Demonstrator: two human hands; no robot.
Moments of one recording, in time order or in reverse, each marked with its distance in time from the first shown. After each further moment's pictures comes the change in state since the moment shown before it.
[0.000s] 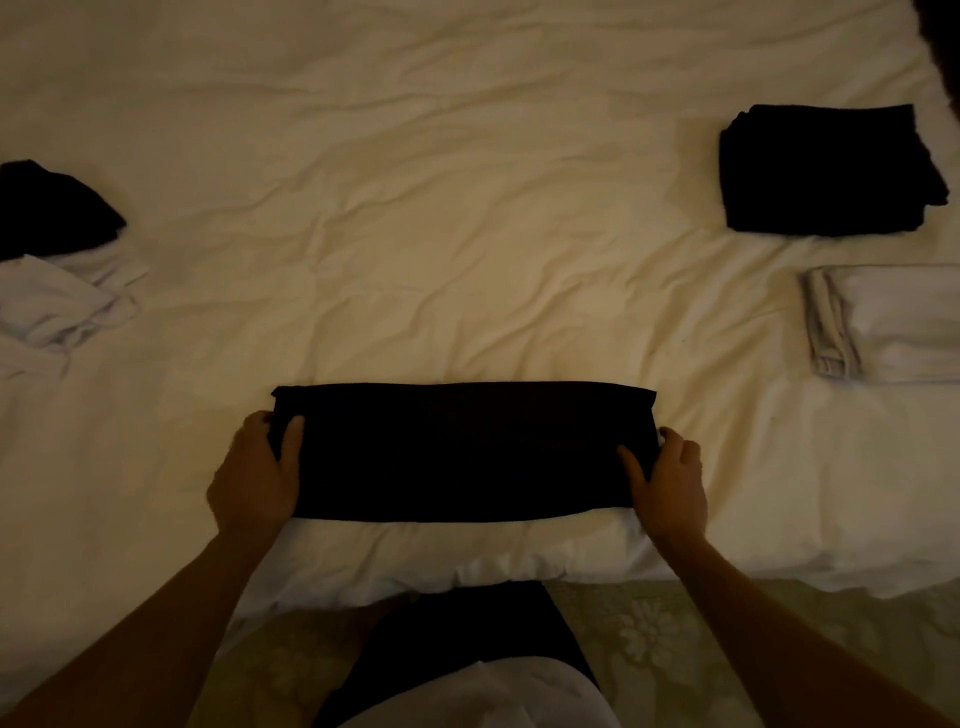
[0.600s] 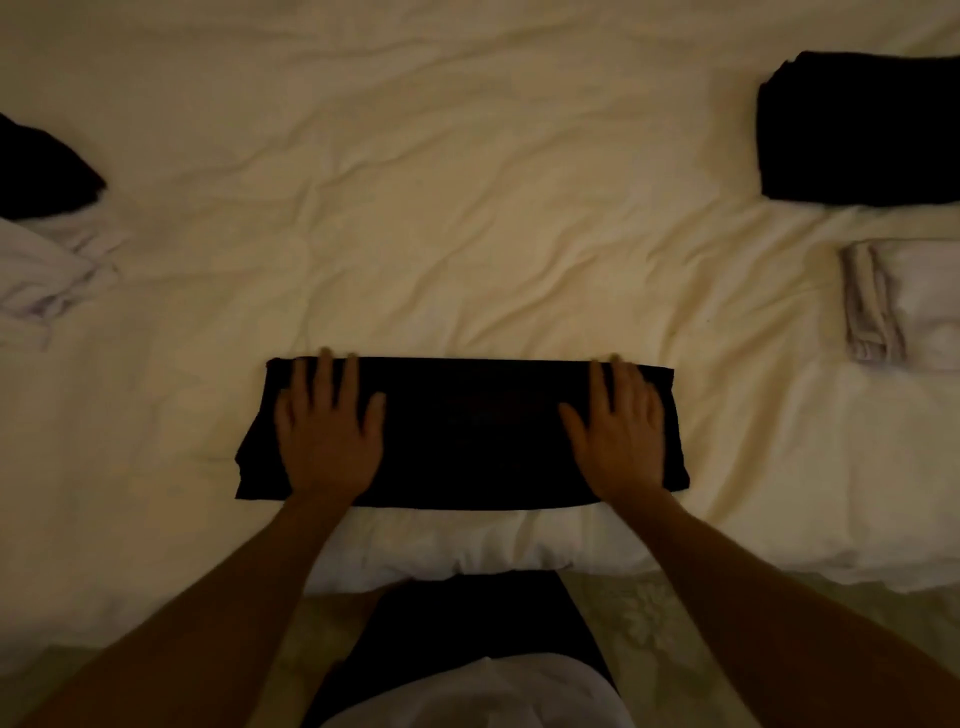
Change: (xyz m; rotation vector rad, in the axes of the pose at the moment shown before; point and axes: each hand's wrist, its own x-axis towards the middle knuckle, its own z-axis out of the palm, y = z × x) left_hand -0.007 0.041 0.065 0.328 -0.008 0.277; right_hand 0.023 -0.040 0.050 -0.344 0.062 -0.408
